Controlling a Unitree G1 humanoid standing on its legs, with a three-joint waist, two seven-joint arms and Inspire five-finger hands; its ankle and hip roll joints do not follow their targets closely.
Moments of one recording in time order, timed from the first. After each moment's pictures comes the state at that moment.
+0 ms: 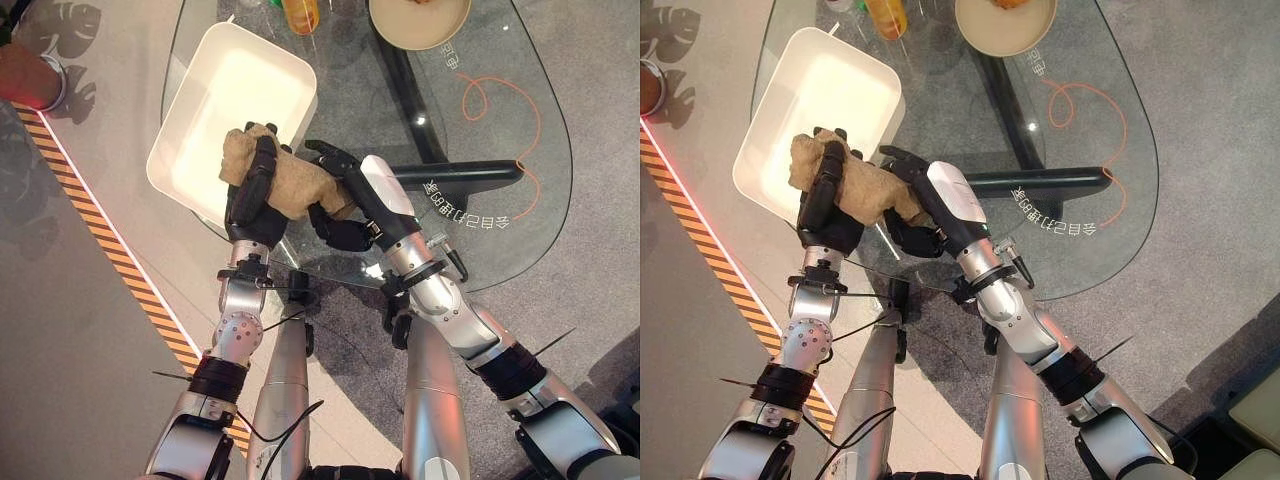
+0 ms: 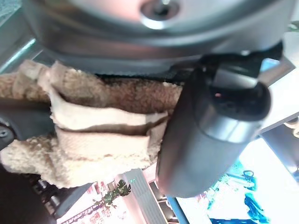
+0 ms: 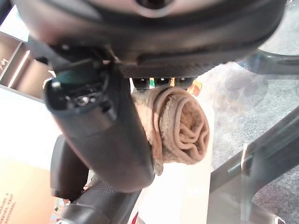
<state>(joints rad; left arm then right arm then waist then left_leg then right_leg) -0.48 0.20 -0.15 0.25 -1.34 -0.29 -0.25 -0.59 -0.43 0.52 0.03 -0.26 -0.12 -0.21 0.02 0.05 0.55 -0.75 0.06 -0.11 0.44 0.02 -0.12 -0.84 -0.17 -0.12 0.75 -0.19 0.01</state>
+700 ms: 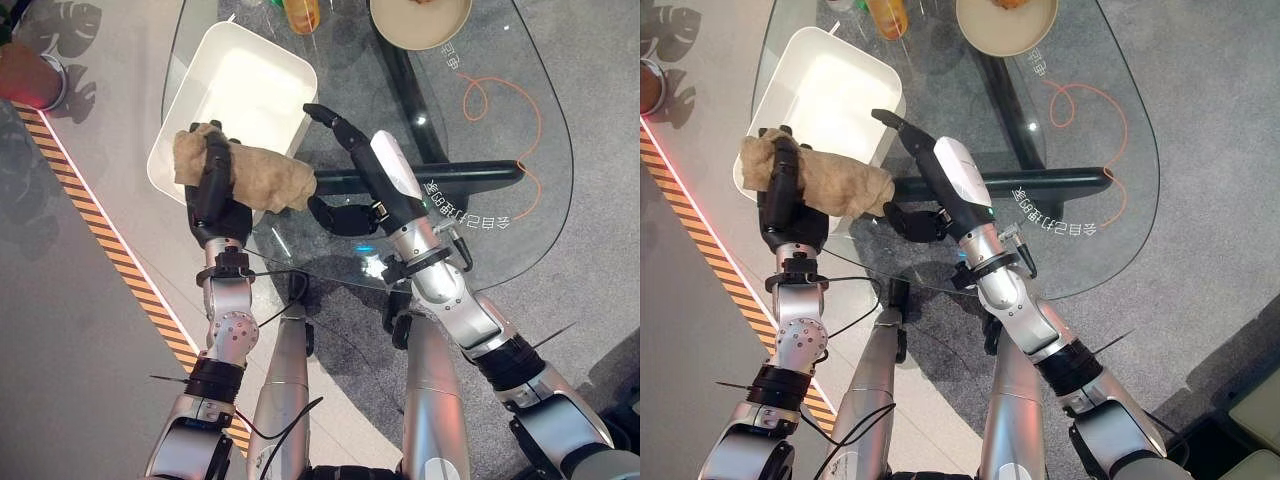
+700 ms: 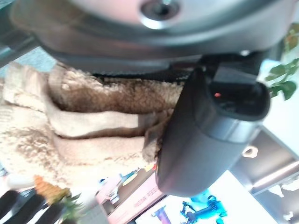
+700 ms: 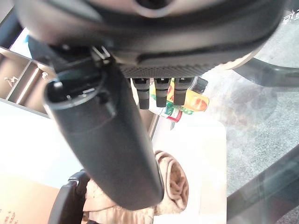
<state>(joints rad) -0.47 0.20 -0.07 0.22 -1.28 -0.47 -0.02 -0.63 -0.40 0.46 0.03 -0.24 -0.12 -0.22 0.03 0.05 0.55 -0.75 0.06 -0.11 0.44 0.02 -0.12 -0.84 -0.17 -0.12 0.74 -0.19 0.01</state>
